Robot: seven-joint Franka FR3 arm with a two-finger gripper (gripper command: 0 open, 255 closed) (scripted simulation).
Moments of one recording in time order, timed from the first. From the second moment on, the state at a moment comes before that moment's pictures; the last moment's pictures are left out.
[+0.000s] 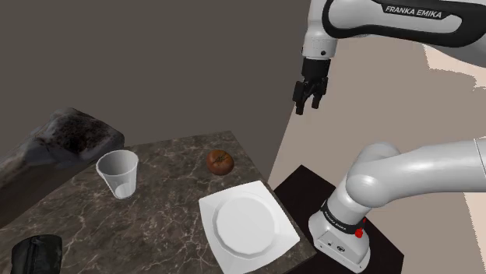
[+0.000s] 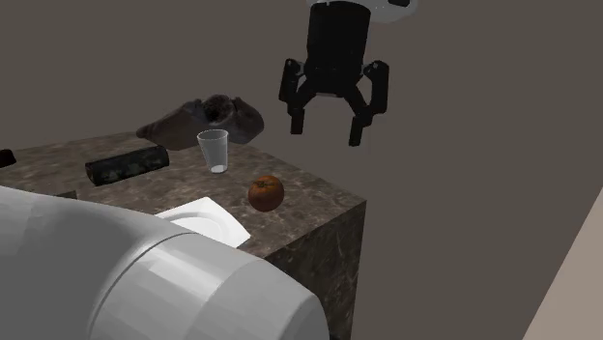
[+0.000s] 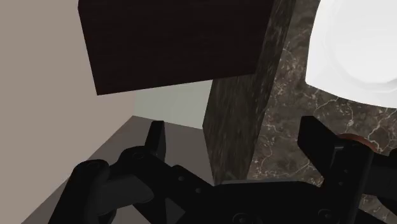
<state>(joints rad) 0.02 -0.81 -0.06 -2.42 -0.02 1.42 0.09</state>
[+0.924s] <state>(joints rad) 0.20 -0.39 -0.23 -2.37 0.15 1.73 -0.40</state>
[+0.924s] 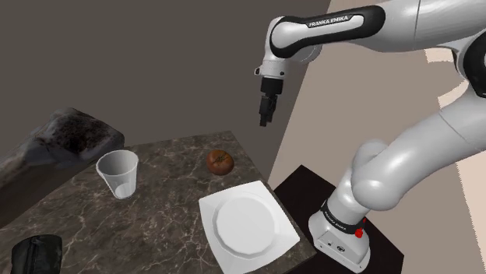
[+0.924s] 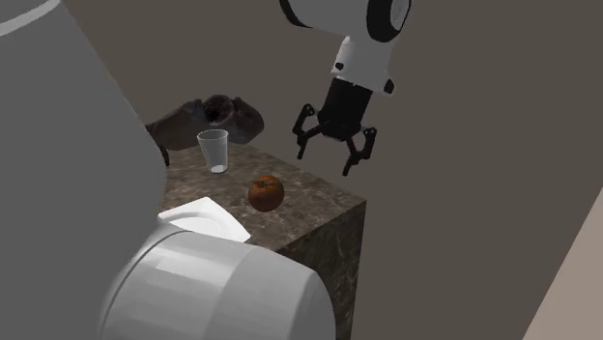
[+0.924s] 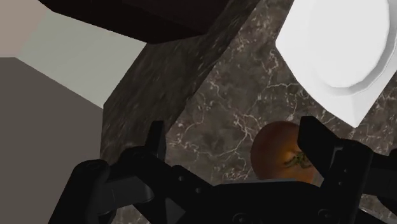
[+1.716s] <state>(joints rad) 0.34 0.06 -0.24 -2.11 0.45 1.77 -0.92</state>
